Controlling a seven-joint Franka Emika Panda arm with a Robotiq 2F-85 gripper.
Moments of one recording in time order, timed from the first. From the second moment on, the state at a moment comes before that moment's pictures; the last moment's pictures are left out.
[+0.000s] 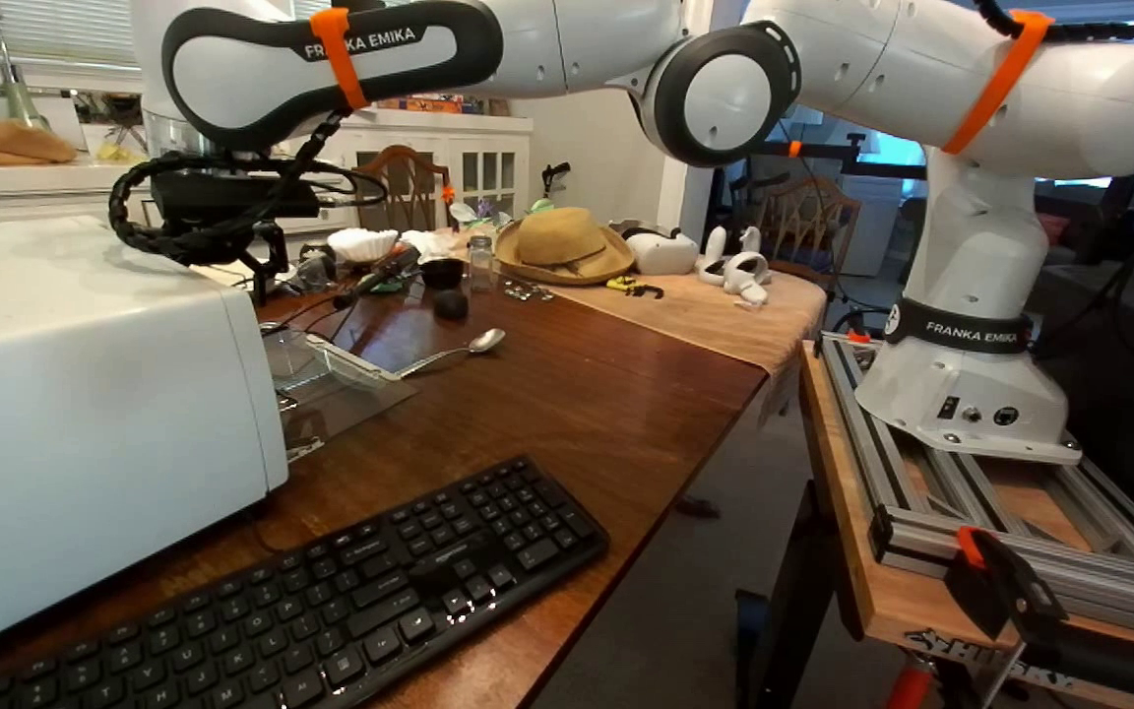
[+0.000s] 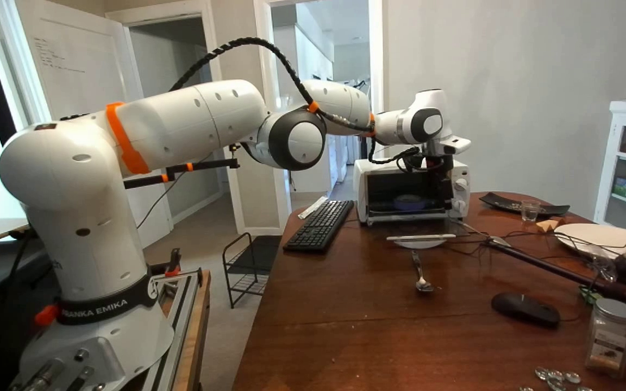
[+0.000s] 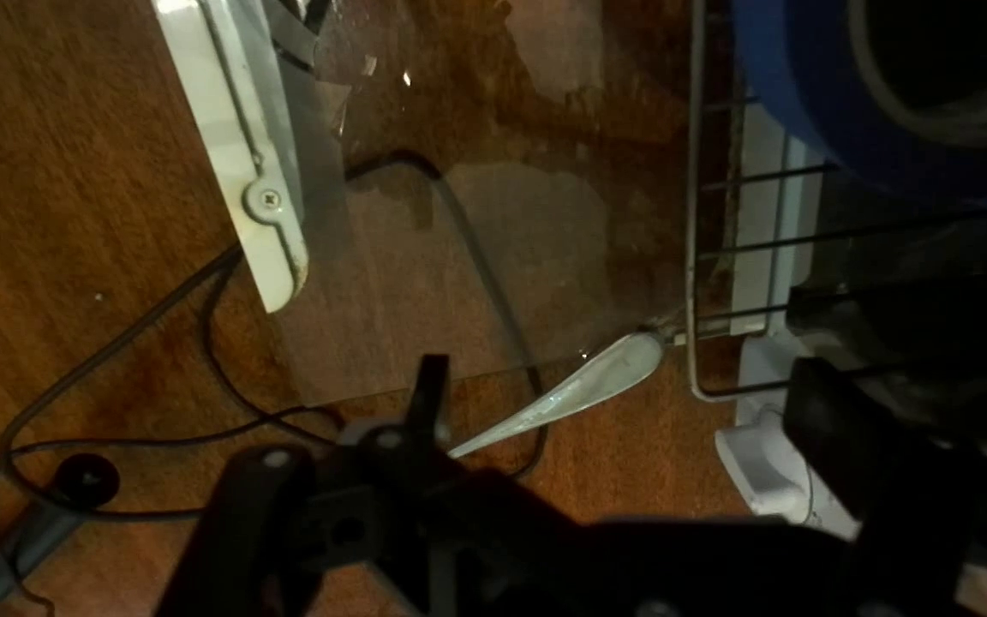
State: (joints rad) arm 0.32 1.33 -0.03 -0.45 -0.07 1.98 0.78
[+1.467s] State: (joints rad) arm 0.25 1.32 0.10 -0.46 0.03 1.94 0.27
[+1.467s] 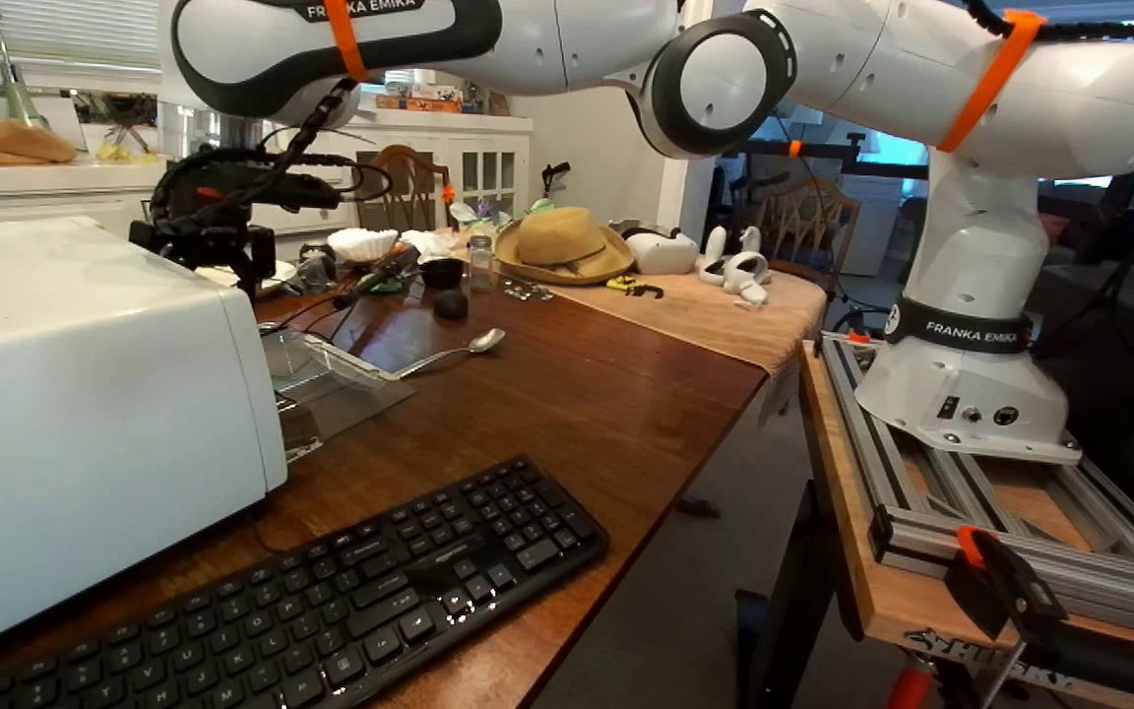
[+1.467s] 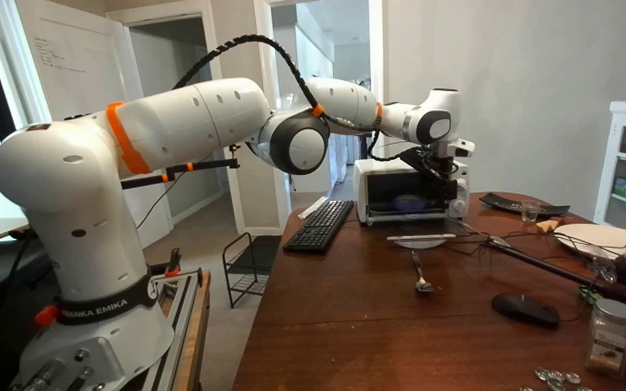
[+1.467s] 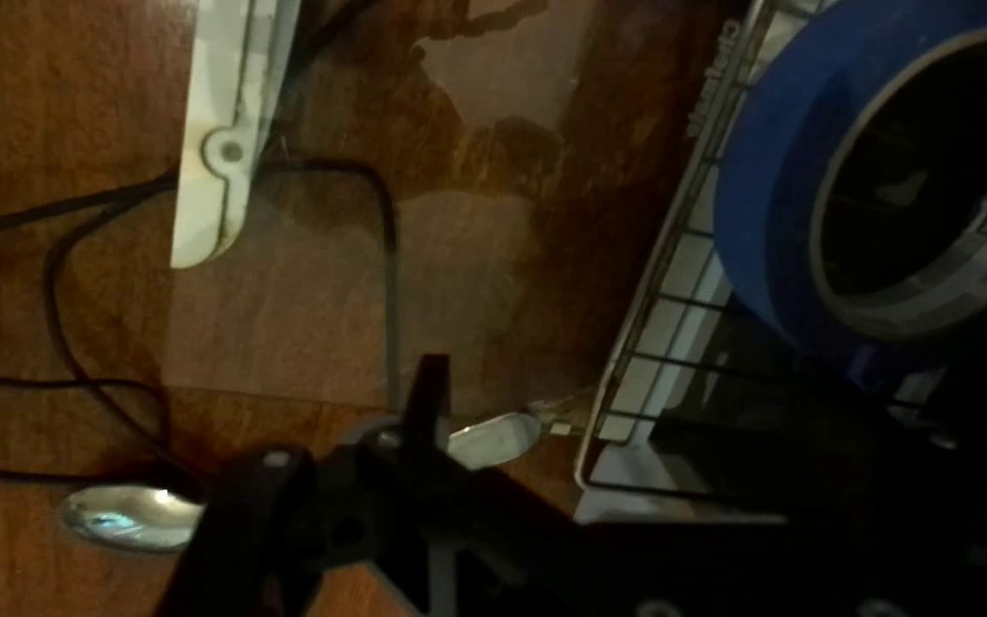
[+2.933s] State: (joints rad) arm 0.15 1.40 0.29 -0.46 0.25 2.02 -0.07
